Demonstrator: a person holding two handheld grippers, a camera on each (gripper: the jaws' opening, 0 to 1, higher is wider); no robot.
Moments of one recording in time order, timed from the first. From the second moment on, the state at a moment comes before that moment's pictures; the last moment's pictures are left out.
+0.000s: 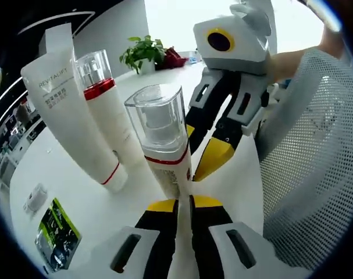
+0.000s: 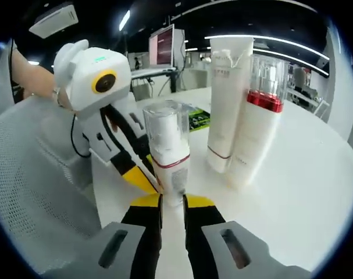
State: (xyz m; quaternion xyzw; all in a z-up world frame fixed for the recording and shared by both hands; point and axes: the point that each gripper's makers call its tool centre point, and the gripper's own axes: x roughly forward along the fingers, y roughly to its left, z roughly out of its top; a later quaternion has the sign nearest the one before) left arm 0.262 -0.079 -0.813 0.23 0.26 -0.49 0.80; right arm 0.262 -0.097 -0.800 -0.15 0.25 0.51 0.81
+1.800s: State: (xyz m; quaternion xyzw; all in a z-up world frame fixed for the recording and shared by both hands) left arm 0.317 -0.098 -0.822 0.24 0.27 -0.46 0.81; right arm 0.317 -0.118 -0.807 -0.13 0.26 0.45 0.85
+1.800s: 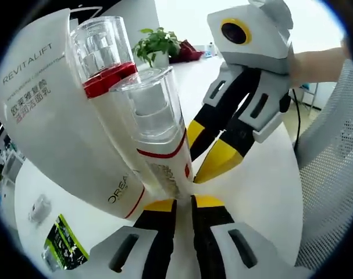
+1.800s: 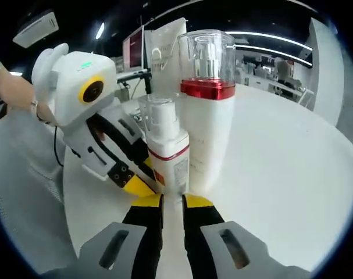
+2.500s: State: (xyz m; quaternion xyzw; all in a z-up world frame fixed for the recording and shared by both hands) left arm 0.319 -0.097 -0.820 0.24 0.27 -0.45 0.82; right arm 0.318 -0.117 -0.808 -0.12 0.26 0.44 0.85
